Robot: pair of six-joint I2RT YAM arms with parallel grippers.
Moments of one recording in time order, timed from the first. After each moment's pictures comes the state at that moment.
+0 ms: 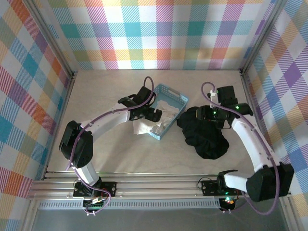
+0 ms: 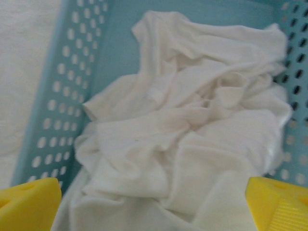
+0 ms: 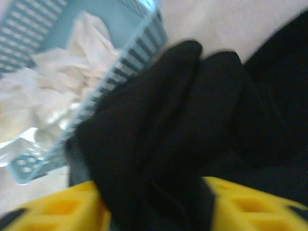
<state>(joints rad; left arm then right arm) -0.65 1.72 1.37 -0.64 -0.14 -0.21 0.19 1.25 1.11 -0.89 -0.21 0.22</state>
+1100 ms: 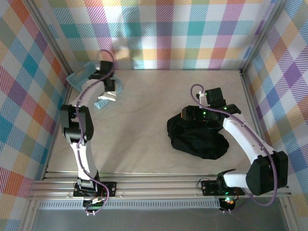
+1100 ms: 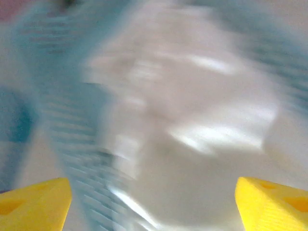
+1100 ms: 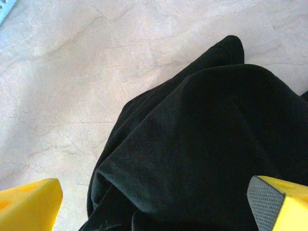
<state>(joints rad) -0.19 1.98 1.71 -0.66 -0.40 -0.16 0.30 1.31 1.04 -0.68 -0.26 0.27</state>
